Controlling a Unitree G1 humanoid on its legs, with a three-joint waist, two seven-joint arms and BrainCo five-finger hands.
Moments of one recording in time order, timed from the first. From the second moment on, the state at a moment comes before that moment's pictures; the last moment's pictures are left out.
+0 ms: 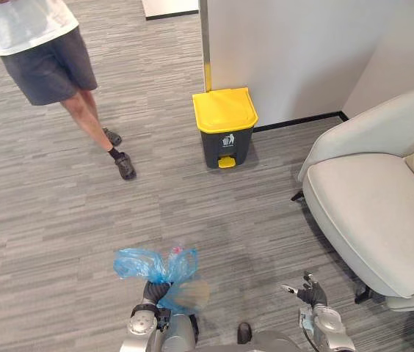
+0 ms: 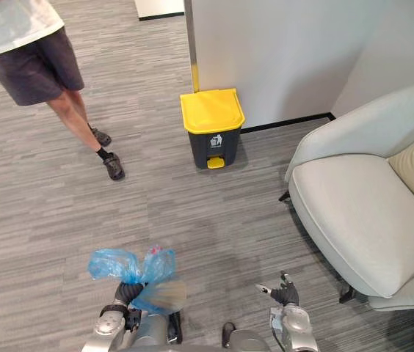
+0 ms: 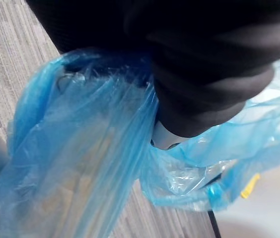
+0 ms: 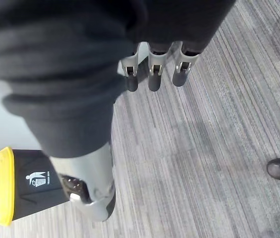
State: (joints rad) left arm 0.12 0.04 0.02 0.72 0.11 -0.16 0.09; right arm 0.04 -0.13 -0.16 0.88 -0.01 -0.12 -0.09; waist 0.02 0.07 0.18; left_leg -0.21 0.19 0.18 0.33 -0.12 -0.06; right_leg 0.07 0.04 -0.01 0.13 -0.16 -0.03
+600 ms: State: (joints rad) left arm 0.11 0.12 -0.01 0.76 0.08 -0.16 0.11; right arm 0.03 -0.14 -0.15 0.94 -0.04 -0.11 -0.08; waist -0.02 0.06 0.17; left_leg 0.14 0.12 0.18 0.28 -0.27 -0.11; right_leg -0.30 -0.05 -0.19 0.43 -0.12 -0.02
